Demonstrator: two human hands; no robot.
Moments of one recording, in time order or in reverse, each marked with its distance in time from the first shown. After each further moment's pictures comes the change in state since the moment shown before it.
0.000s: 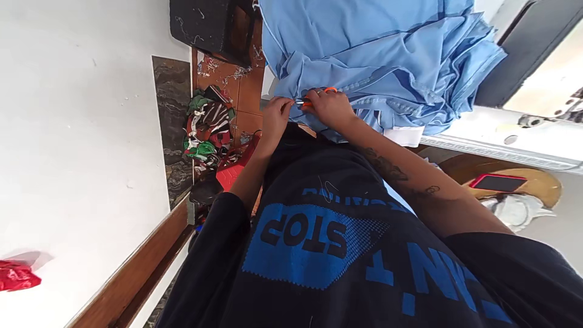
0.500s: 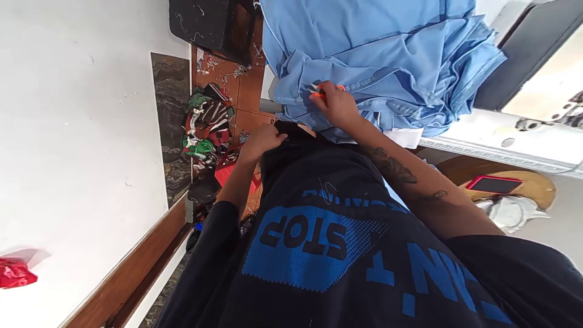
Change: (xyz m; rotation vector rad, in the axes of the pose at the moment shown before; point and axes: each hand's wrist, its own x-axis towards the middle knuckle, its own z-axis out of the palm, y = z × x) left_hand -0.018 0.002 -0.047 0.360 -0.749 -0.253; right_hand -0.005 0.007 -0.016 0.281 -0.018 0.225
